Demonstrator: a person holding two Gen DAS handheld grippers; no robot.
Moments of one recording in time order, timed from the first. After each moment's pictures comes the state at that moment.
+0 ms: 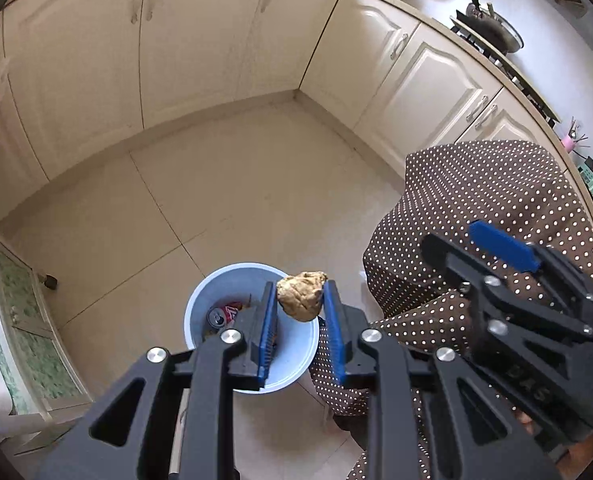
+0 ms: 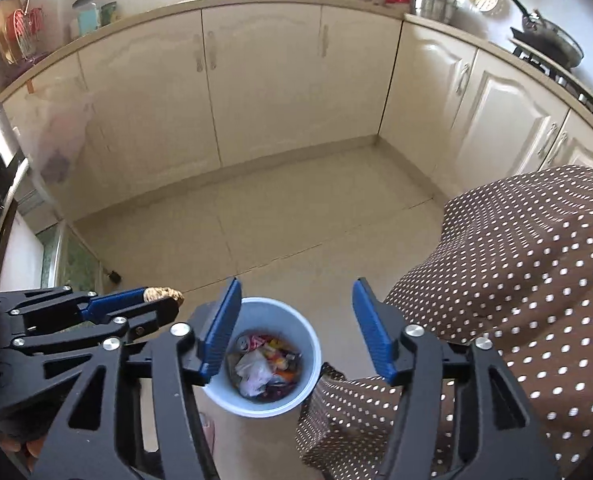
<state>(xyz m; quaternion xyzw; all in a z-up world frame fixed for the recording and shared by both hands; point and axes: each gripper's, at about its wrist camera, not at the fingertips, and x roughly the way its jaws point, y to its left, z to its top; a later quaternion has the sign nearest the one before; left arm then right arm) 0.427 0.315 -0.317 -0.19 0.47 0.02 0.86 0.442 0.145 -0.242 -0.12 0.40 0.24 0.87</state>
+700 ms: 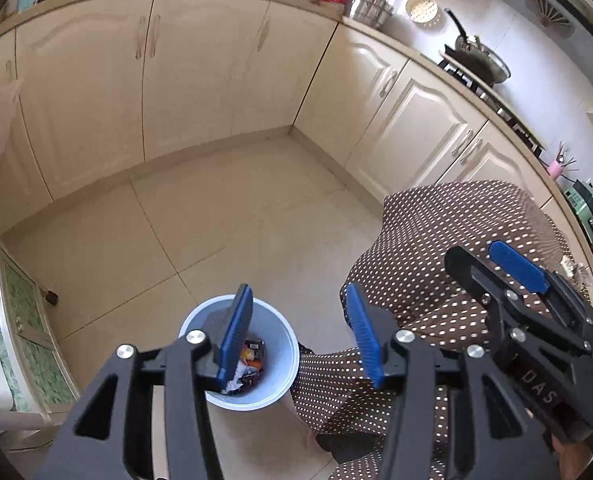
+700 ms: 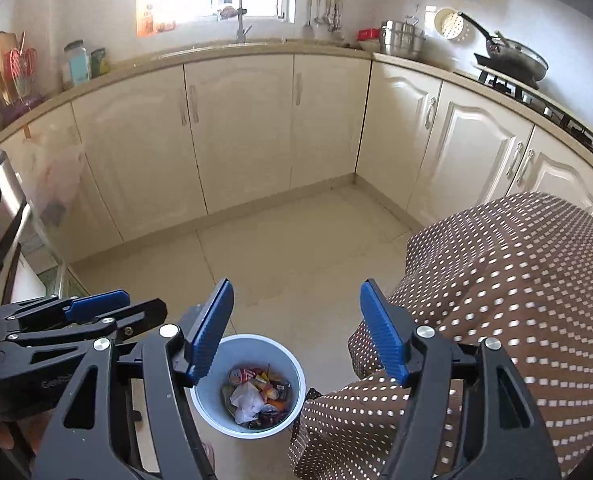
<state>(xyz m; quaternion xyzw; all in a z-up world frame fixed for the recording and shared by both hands) 0.406 0.305 -0.249 -0.20 0.41 0.03 0.89 0.430 0.110 -0.177 -0.09 0.34 0.22 0.91</state>
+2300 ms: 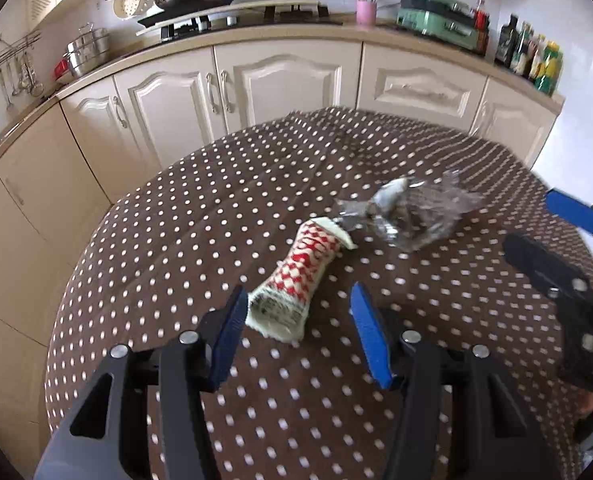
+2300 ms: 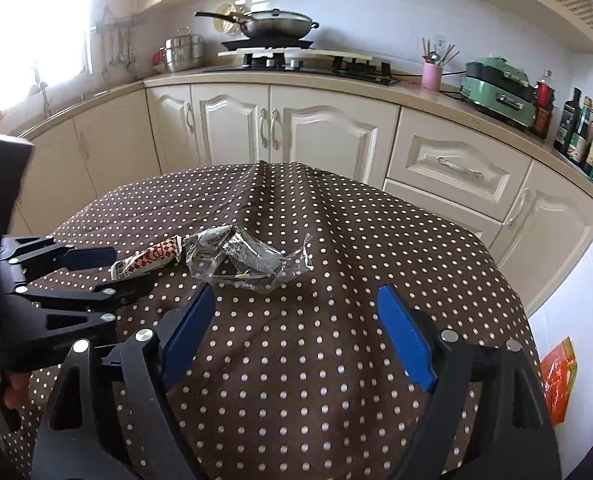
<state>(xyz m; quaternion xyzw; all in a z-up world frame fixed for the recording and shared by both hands) 0.566 -0.188 -0.177 0.12 0.42 -0.21 0.87 0.460 -0.333 -0.128 0.00 0.34 -0.03 0.94</state>
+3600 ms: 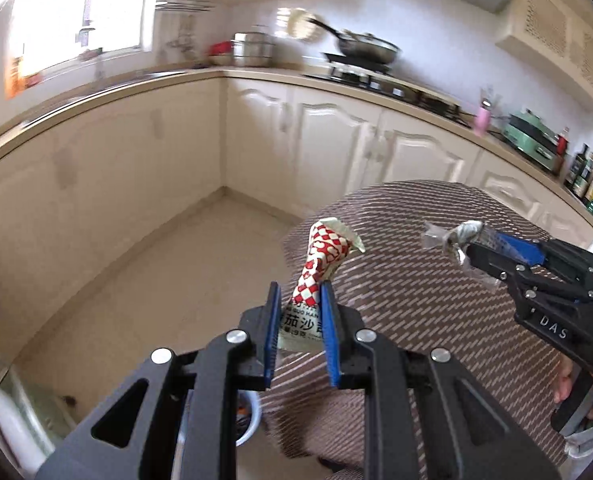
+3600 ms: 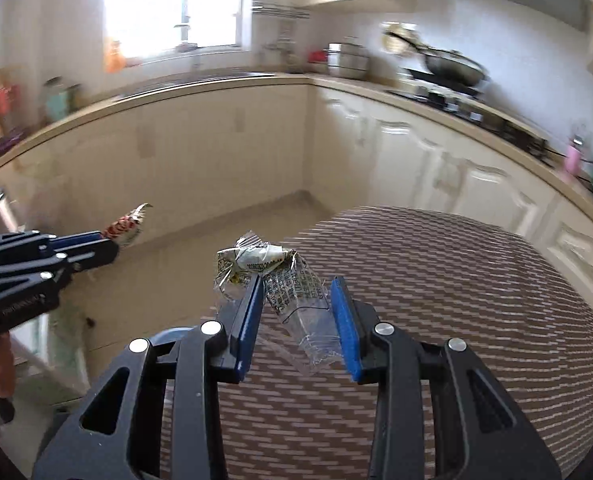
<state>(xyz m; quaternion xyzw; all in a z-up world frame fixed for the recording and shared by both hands) 0.404 0.137 -0.123 -0.05 0.34 -0.04 0.94 0.415 -0.073 -0.094 -0.08 0.32 0.20 0.92</state>
